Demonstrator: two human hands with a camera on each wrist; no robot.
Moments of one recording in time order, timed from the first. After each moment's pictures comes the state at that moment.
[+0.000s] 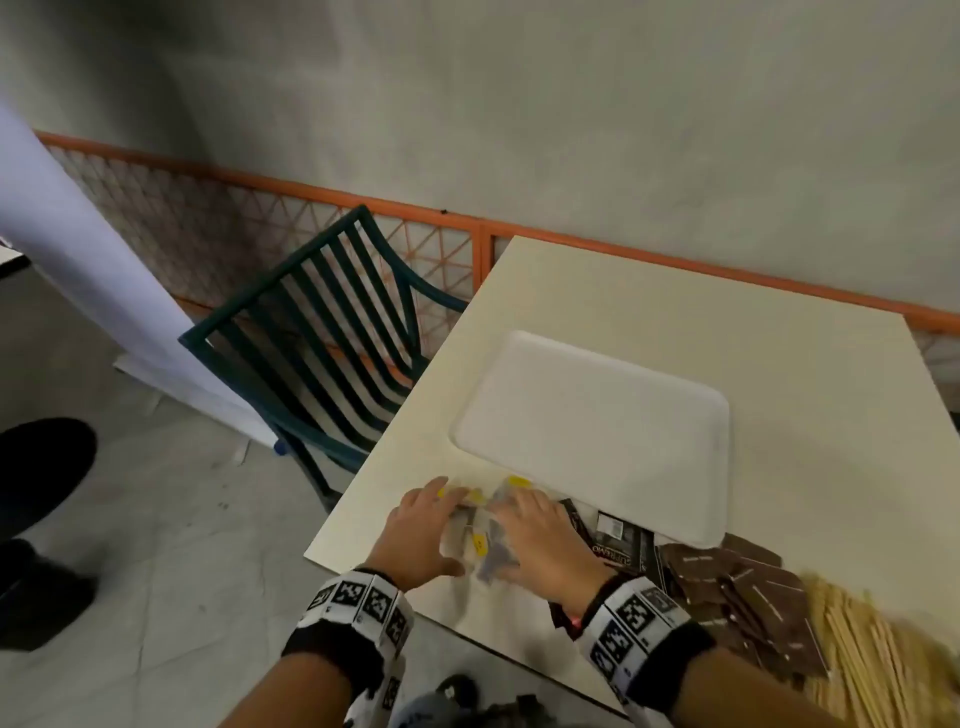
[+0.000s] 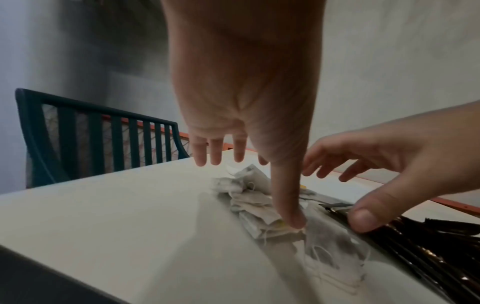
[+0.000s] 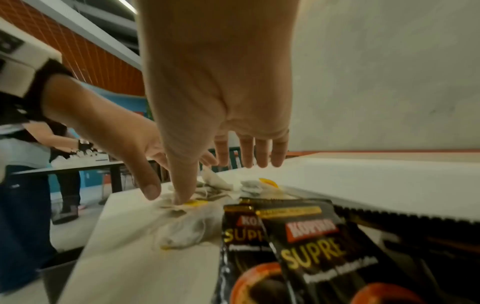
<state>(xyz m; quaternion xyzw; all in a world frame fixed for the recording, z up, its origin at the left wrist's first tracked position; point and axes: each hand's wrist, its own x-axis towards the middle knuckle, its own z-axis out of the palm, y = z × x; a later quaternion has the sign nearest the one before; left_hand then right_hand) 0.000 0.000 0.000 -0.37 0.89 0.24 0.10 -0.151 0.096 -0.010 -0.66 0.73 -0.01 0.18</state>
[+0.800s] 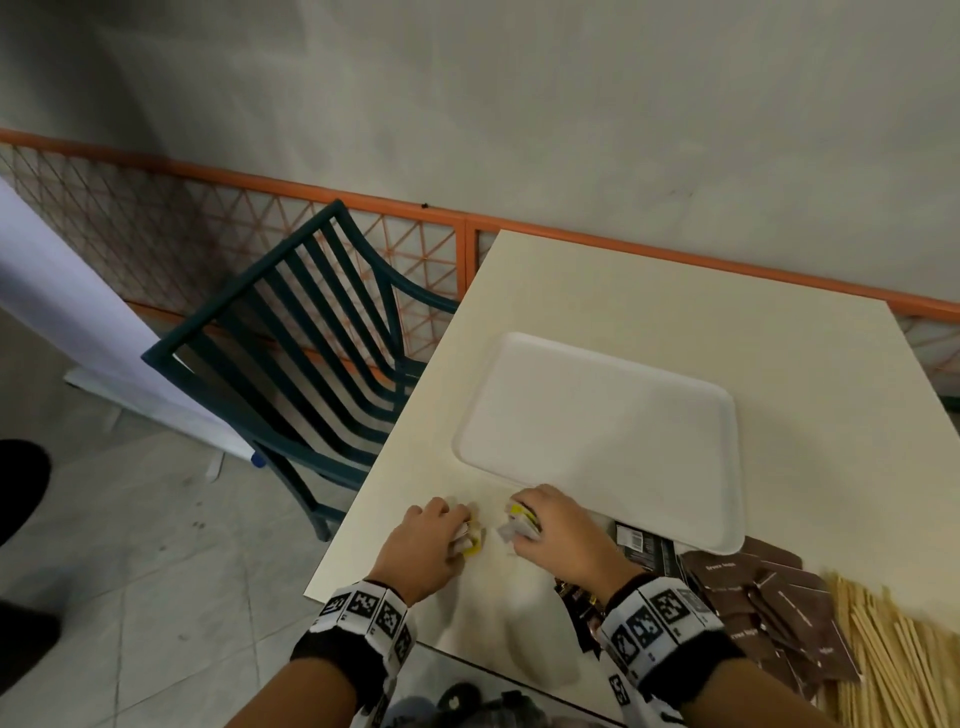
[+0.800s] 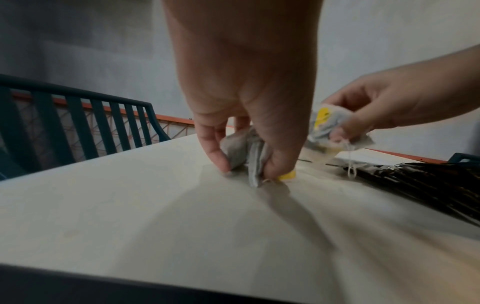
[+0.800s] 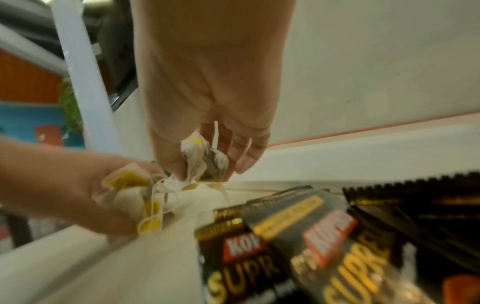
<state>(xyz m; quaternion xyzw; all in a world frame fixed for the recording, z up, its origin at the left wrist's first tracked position) -0.002 -0.038 -0.035 -0.32 0.92 0.21 0.10 -0.163 0.068 -0.007 -0.55 0.77 -0.18 0.25</state>
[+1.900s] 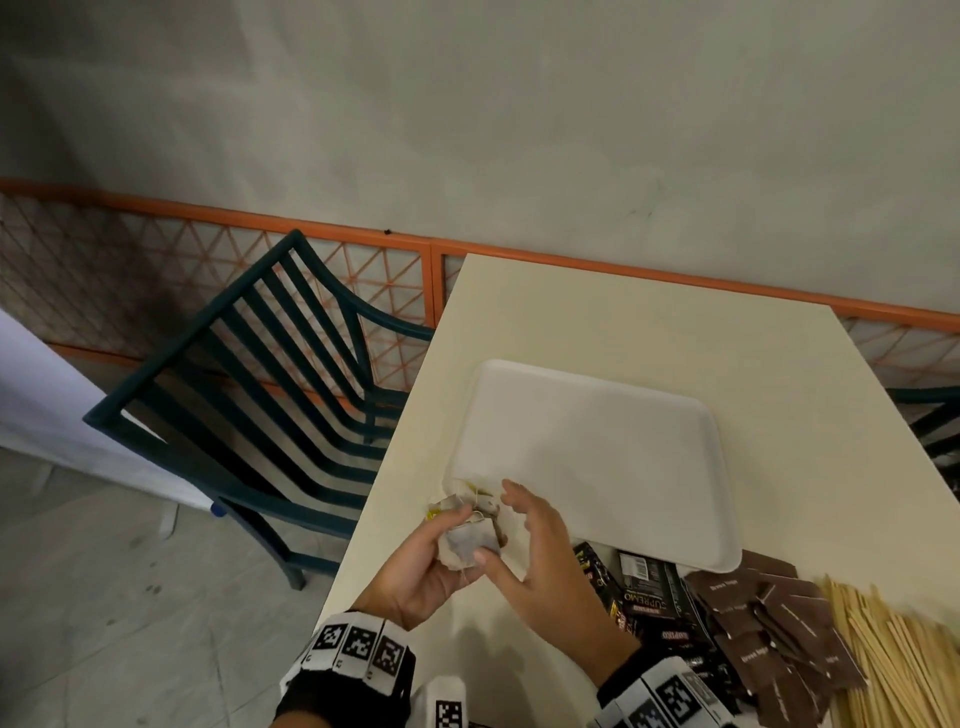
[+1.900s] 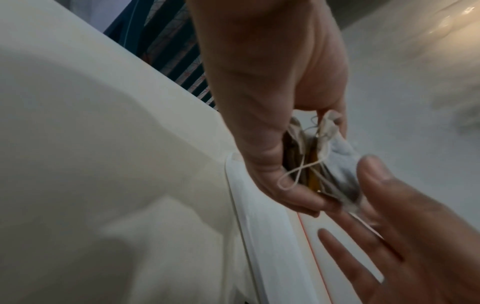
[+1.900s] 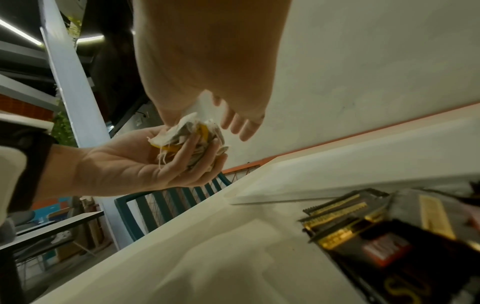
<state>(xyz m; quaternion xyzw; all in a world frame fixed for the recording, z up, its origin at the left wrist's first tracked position) -0.022 -0.062 0.010 -0.31 0.30 0.90 -0.10 -0.120 0.060 0.005 -0.47 0.75 -0.43 0.19</state>
